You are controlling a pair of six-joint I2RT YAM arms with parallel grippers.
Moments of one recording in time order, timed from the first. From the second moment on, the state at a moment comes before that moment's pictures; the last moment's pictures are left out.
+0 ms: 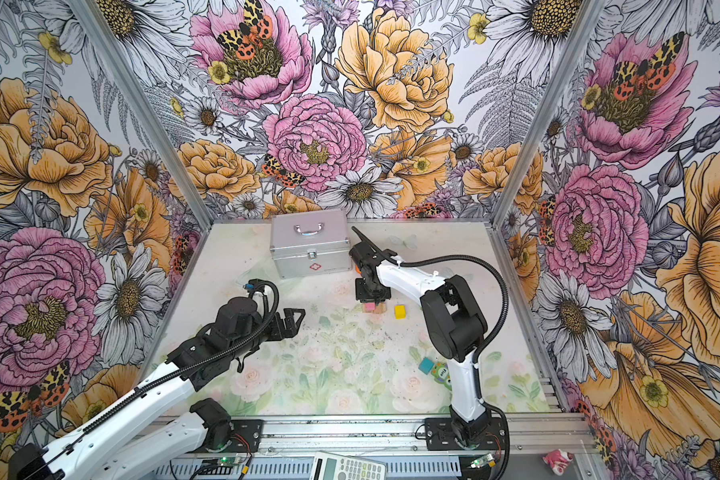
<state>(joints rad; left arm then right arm) -0.62 0.82 0.61 -0.39 -0.07 -0.62 0.57 2.01 1.54 -0.86 -0.01 0.50</state>
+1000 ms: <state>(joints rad) -0.60 0.82 0.61 -0.39 -0.06 -0.61 0.57 2.02 1.56 -0.86 -0.01 0.50</state>
